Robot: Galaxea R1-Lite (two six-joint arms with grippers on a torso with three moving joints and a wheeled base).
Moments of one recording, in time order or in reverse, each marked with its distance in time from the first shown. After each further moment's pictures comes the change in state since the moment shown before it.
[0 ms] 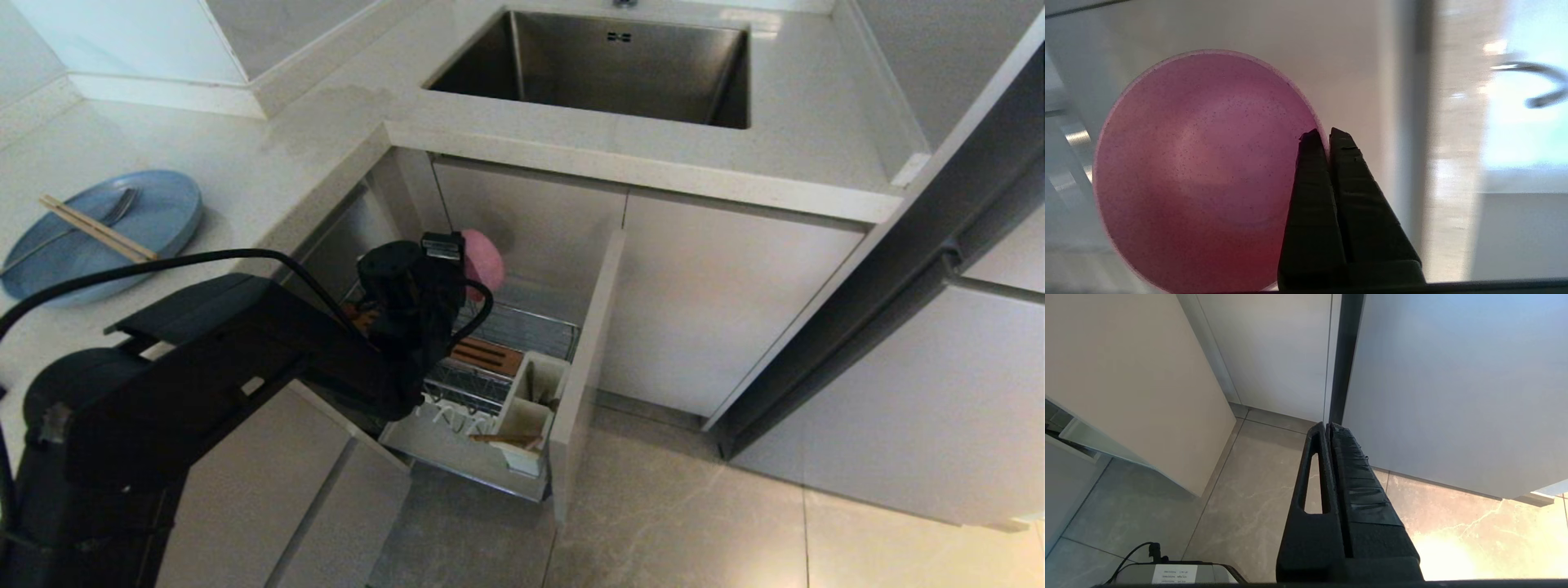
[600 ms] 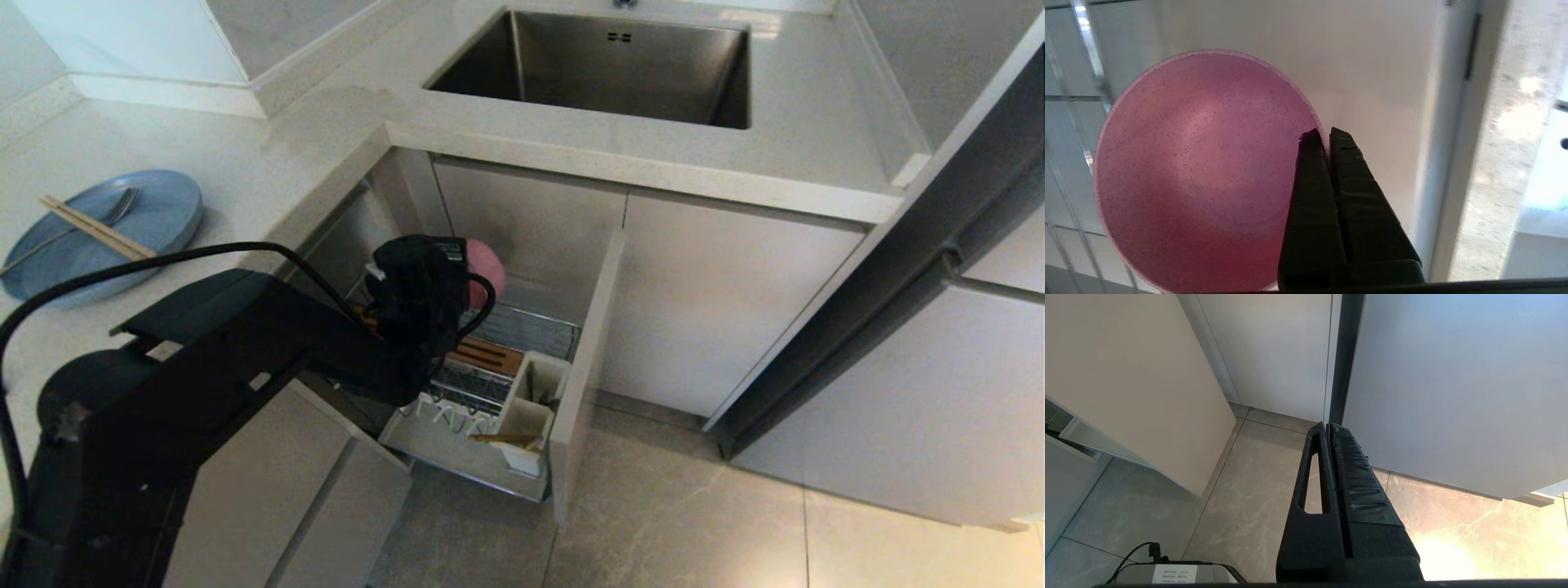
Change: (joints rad) left arm 0.002 0.022 -0.092 0.171 0.061 -0.114; right arm 0.000 0.000 0.000 0.000 0.000 0.000
